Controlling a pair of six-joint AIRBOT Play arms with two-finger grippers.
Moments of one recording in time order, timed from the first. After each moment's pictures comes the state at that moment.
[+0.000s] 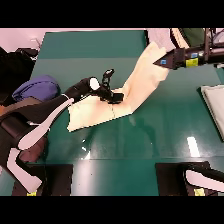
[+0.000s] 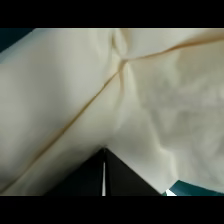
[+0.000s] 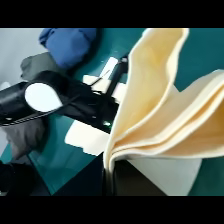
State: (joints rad) left arm -0.58 -1.80 1.48 0.95 -0.78 -1.57; right arm -0.03 -1.27 1.48 -0.56 1.39 1.18
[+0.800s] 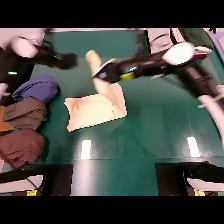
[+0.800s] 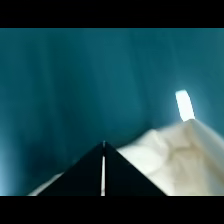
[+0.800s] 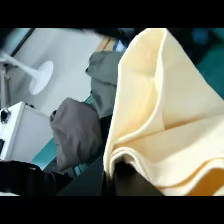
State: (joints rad) left arm -0.15 -1.34 1.54 1.22 -0.97 -1.57; right arm 0.58 -1.41 1.51 -0.54 0.95 1.20
